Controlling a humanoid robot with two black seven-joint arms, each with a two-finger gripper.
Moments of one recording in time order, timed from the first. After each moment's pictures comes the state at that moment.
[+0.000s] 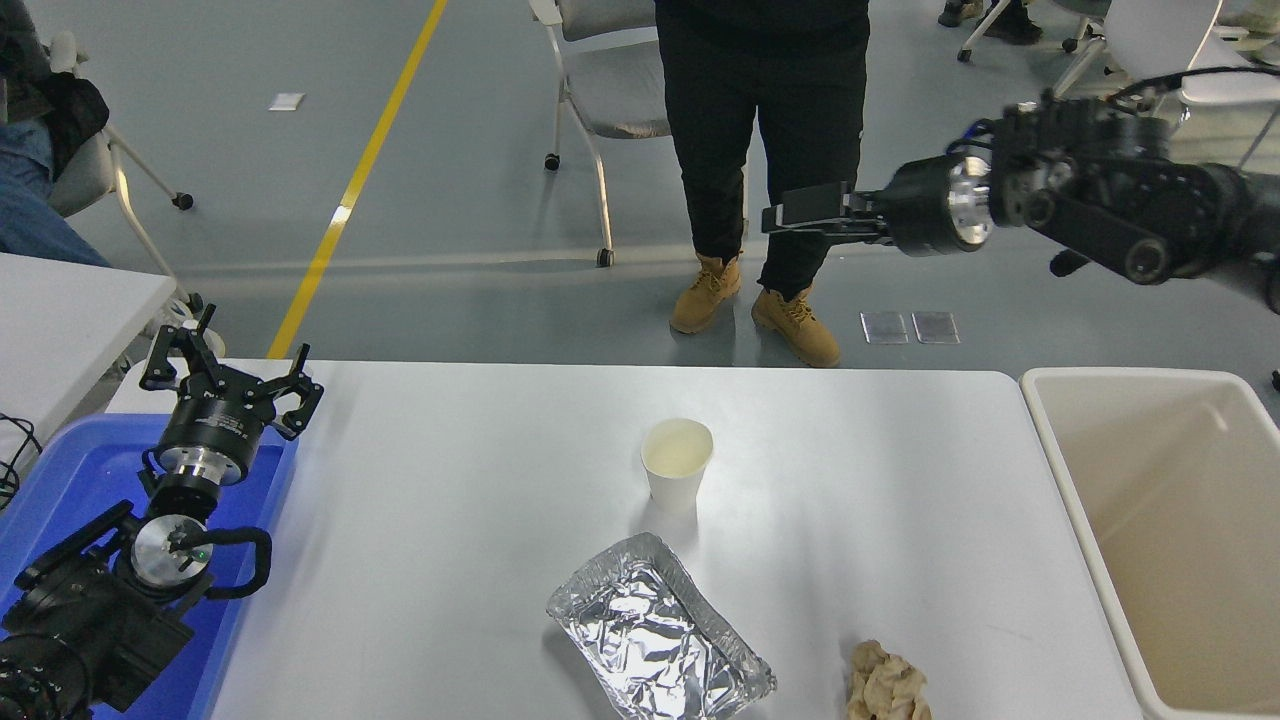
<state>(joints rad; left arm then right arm) -0.55 0.37 -0.86 -0.44 -0.20 -0.59 -0.43 1.62 -0.21 -0.59 0.65 -0.82 0.38 0.51</state>
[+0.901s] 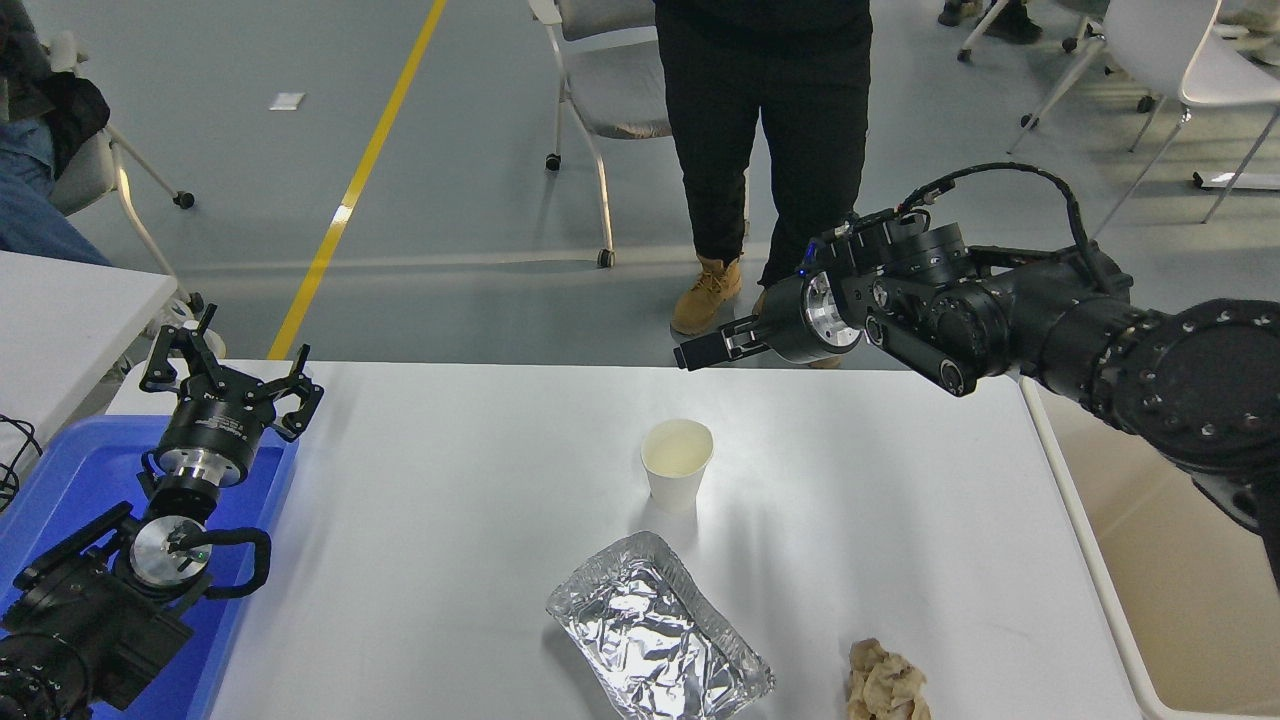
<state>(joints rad) -0.55 0.37 -0.86 -0.44 -0.20 -0.59 -0.43 1.38 0.00 -0.65 0.43 -0.89 0.27 0.52</state>
